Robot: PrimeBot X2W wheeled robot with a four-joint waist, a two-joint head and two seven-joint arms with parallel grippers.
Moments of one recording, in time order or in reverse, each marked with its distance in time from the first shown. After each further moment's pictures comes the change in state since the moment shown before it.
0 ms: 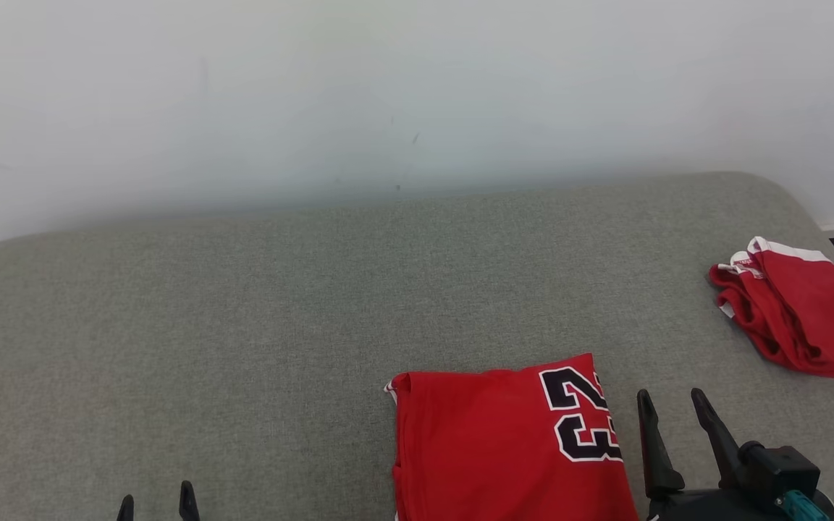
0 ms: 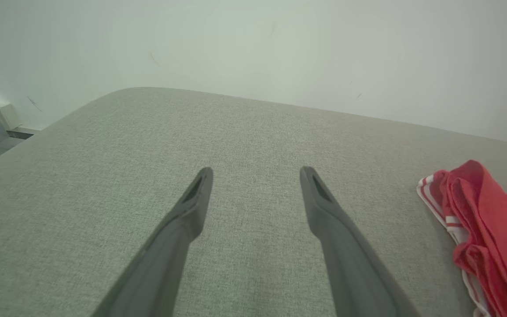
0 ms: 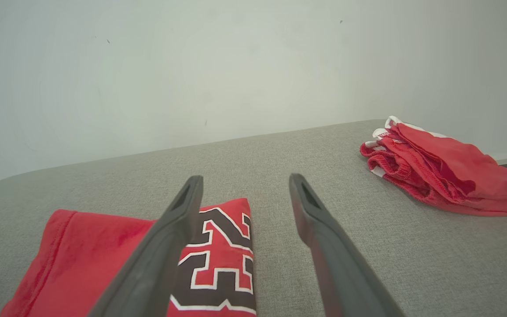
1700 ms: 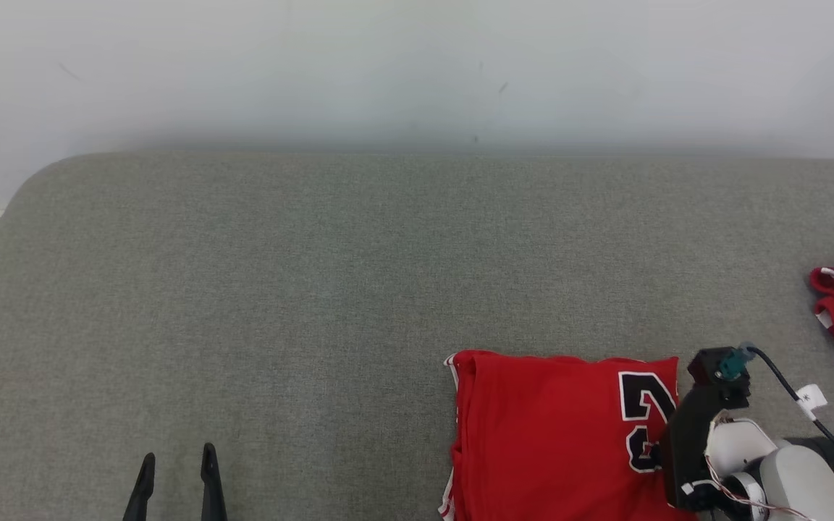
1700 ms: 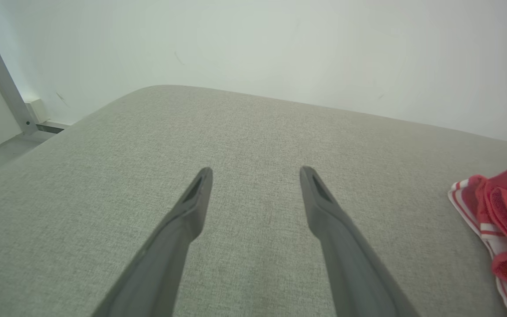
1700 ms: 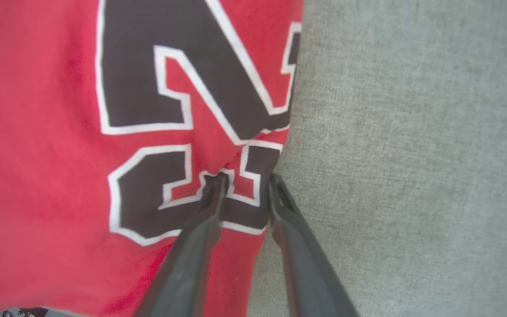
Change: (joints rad) left arm -0.051 0.000 -0.051 -0.031 0.024 -0.016 0.000; right arm -0.259 -0.156 0.008 0.186 0.054 0.000 1.075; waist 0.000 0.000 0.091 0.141
